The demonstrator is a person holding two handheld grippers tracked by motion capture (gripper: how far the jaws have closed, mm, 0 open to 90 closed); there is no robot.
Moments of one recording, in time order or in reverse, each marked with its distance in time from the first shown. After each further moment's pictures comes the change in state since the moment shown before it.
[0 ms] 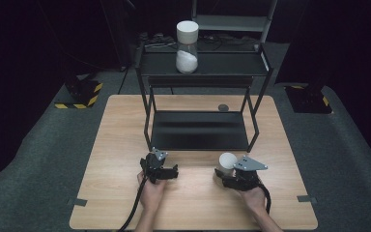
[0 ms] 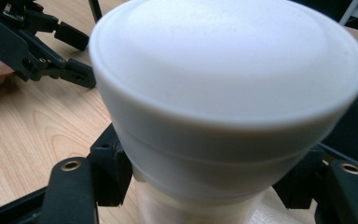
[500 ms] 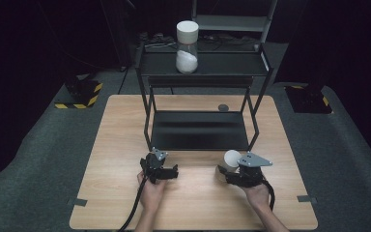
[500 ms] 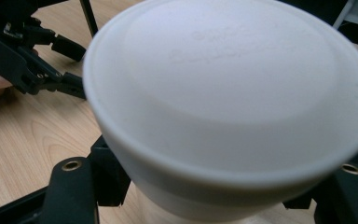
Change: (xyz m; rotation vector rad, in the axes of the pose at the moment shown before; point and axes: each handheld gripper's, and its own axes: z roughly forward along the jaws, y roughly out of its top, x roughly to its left) left arm 0.000 0.000 0.000 0.000 0.000 0.000; right arm -0.009 0.013 -0.011 -0.012 -0.010 0.005
